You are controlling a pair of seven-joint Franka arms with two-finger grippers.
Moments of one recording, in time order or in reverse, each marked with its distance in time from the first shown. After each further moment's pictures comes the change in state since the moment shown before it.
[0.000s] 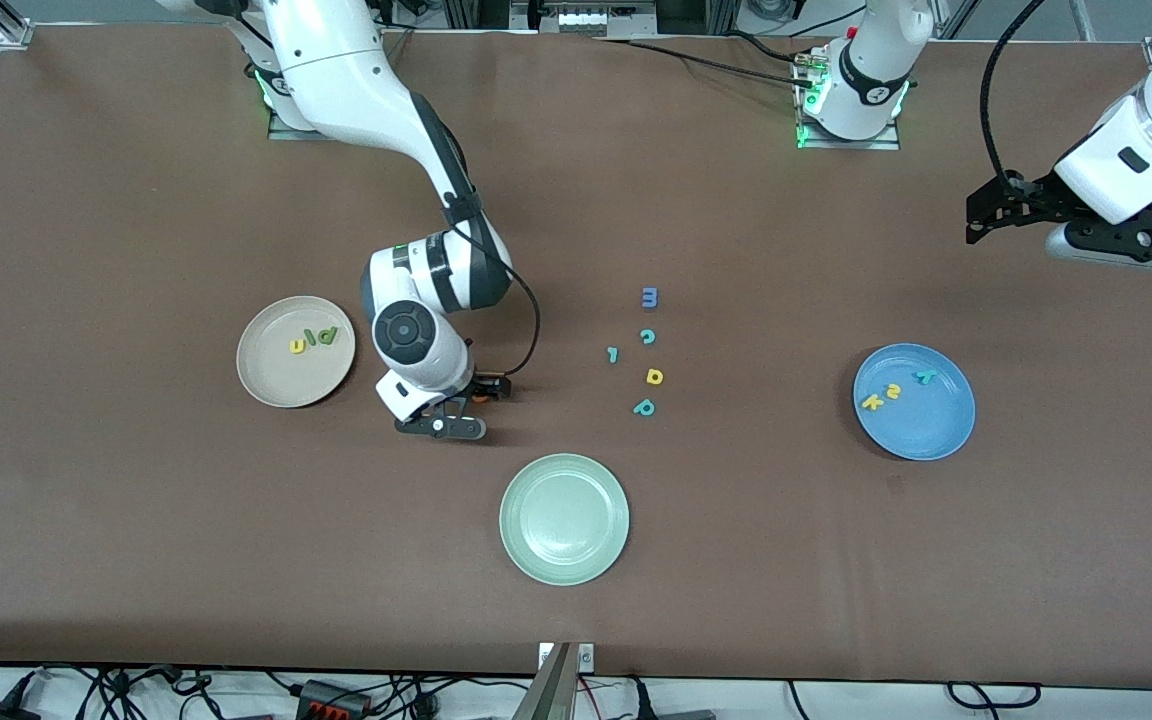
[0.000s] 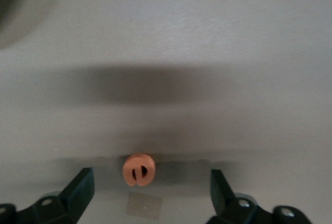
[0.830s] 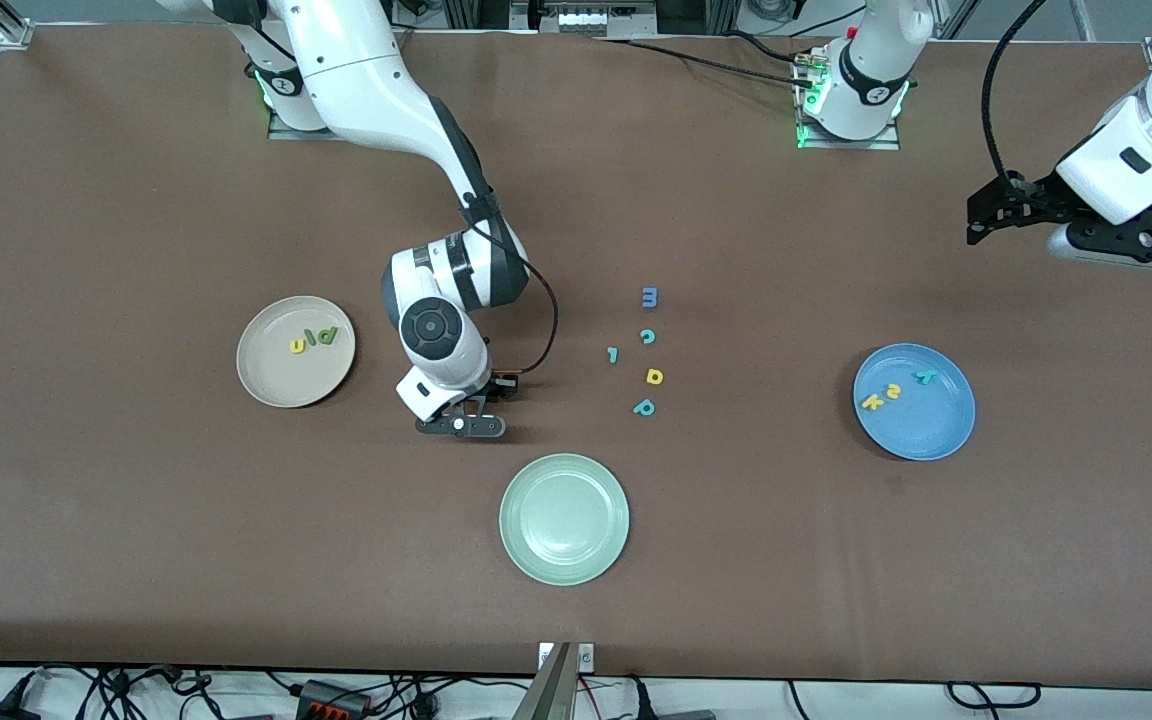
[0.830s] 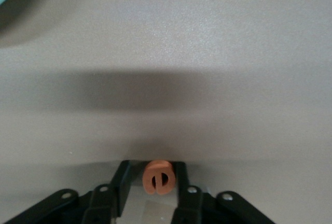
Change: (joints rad) left arm 0.000 0.010 0.000 0.015 0.000 0.001 0.000; right arm 0.016 0.026 -0.001 0.027 -0.013 0.017 -0.001
